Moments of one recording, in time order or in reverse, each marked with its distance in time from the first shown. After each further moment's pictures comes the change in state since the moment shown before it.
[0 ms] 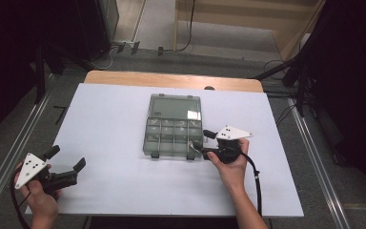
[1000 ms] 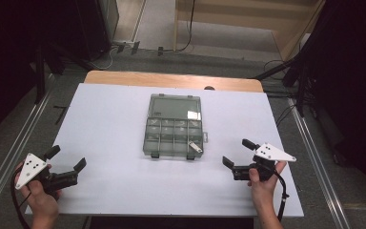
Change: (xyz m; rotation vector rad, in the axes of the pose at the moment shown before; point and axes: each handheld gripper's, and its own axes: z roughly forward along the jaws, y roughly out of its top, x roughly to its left) left arm -0.002 0.001 0.000 0.000 0.001 0.002; right arm -0.014 -0.045 -0.088 -0.121 -0.129 0.070
